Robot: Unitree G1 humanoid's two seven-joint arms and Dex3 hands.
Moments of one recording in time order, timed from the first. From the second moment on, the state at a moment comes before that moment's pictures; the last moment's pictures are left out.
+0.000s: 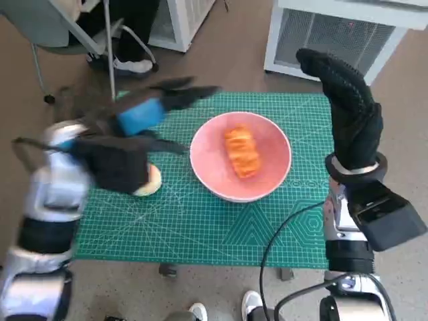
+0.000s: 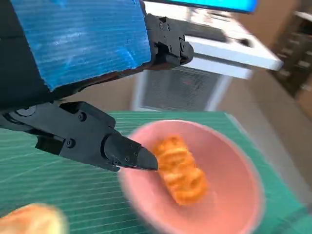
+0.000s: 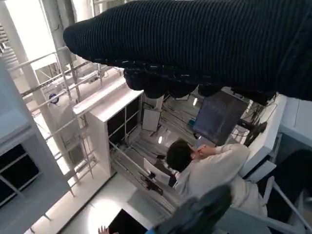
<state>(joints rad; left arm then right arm) -0.75 0.65 -0.10 0.14 0.26 -0.04 -0.74 -0.72 -0.16 -0.13 0.49 0.16 -0.84 0.31</state>
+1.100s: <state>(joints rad) -0.54 0.75 -0.10 0.23 0.33 -0.02 -0.64 -0.74 -0.16 -0.13 0.57 0.20 -0.87 0.35</state>
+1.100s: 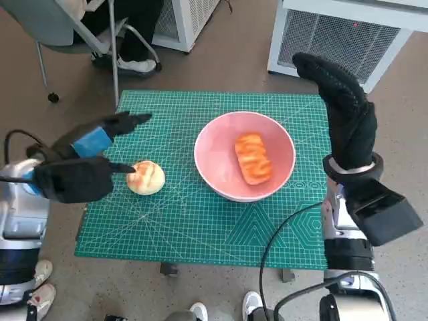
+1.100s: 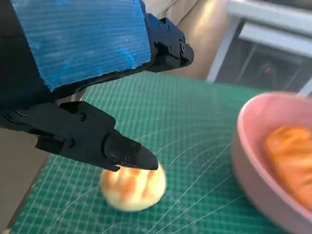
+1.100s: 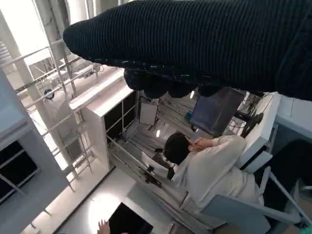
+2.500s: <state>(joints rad) -0.69 0.63 -0.33 0.67 0.50 -0.04 -0.51 -0.74 -0.18 -0.13 0.54 0.20 -0.85 0.37</state>
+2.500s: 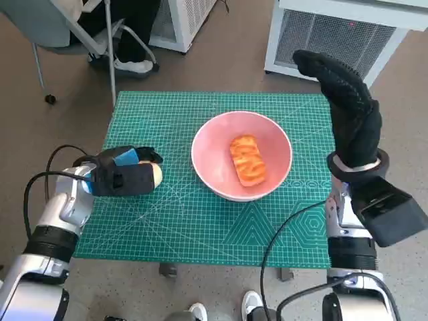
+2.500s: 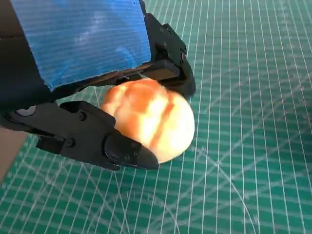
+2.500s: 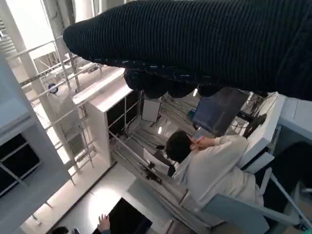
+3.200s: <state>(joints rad) -0.70 0.67 -0.18 0.34 0.41 -0.01 -0.56 -0.74 -0.17 -0.13 0.53 0.20 -0.84 0.36</state>
